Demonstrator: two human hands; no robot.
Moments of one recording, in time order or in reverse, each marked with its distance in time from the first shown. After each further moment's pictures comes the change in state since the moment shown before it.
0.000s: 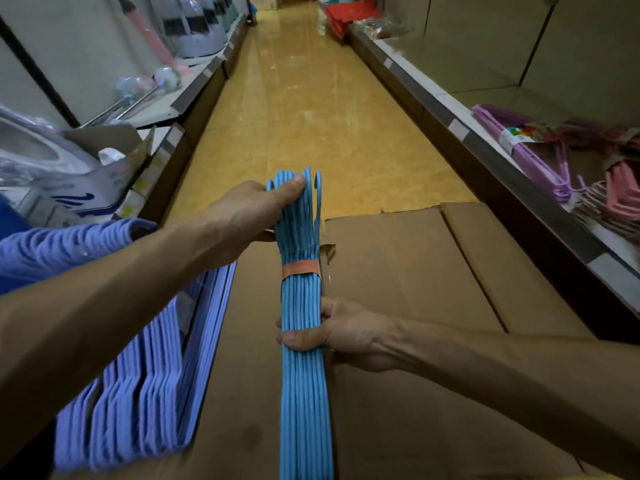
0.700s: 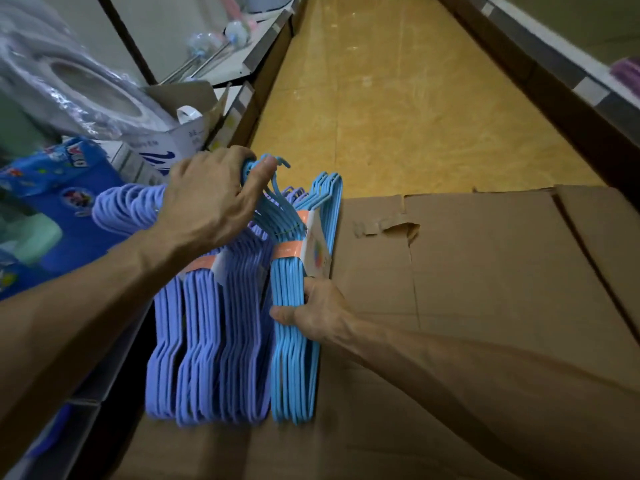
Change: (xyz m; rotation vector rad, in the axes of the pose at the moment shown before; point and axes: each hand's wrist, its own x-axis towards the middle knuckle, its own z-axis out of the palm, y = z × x) left_hand 0.007 -0.102 -0.130 1.050 0.530 0.310; right_hand 0.139 0.021 0.101 -0.265 0.180 -0.120
